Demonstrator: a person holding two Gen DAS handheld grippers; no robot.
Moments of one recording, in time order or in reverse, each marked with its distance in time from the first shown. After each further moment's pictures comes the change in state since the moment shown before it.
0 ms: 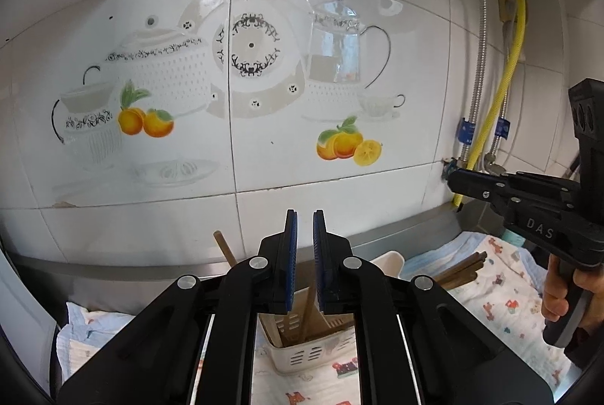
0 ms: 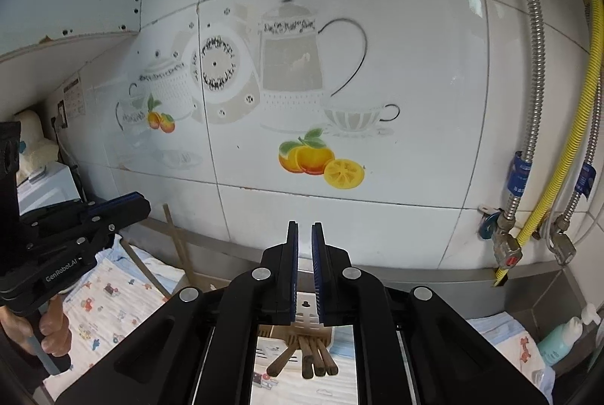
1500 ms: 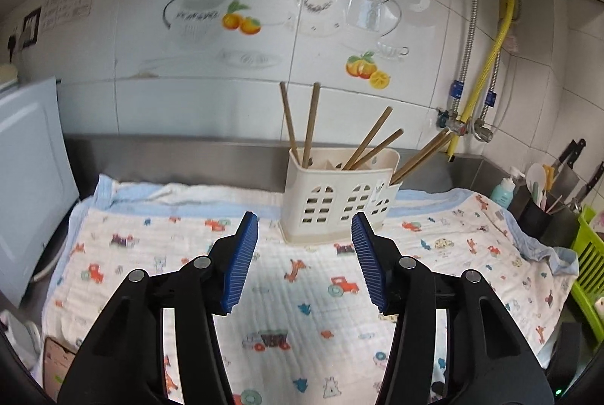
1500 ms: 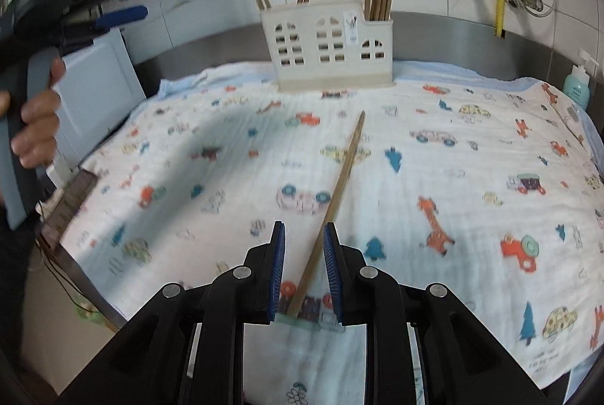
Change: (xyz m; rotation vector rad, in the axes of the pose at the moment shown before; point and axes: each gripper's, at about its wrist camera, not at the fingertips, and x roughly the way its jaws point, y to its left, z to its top) left arm -0.126 0.019 -0.146 -0.167 0.054 0.056; right arm -0.116 0.113 -0.305 0.129 0.318 0.025
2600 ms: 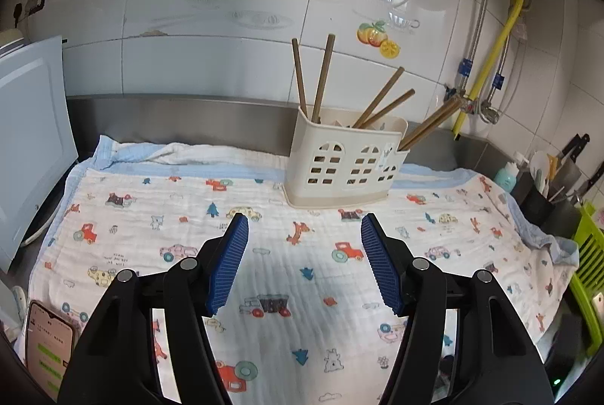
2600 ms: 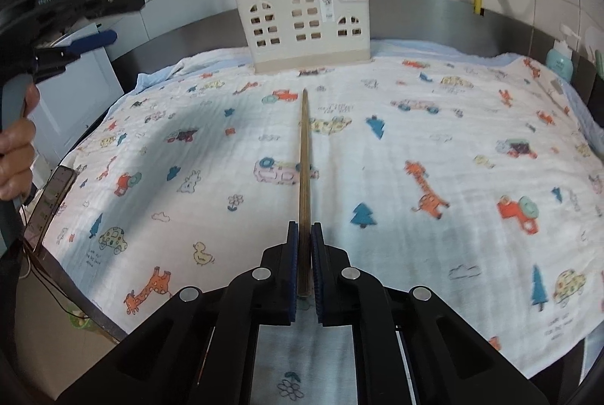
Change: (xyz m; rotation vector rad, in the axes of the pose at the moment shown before) left arm 0.008 0.006 -0.032 -0.038 0.080 0.006; right arm 0.007 -0.005 -0.018 0.047 0.013 -0.073
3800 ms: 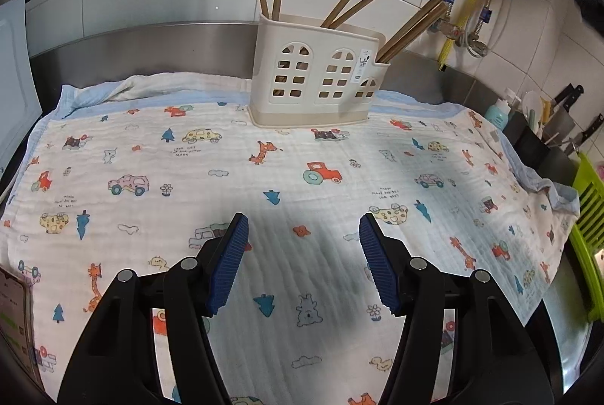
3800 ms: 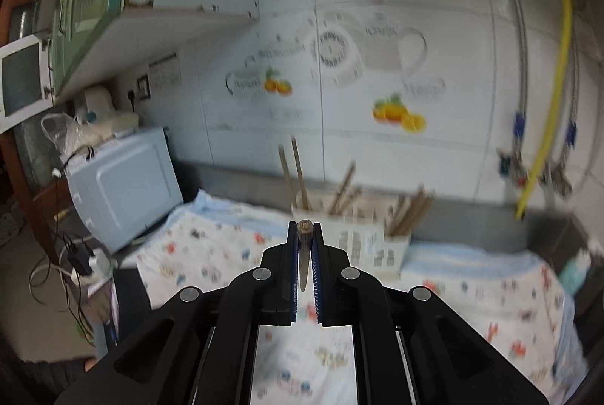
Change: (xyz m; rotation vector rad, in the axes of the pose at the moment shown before) left arm 0.042 -0.021 -0.056 0.036 0.197 -0.067; right arm -0.108 0.016 0.228 -0.240 -0.321 0.200
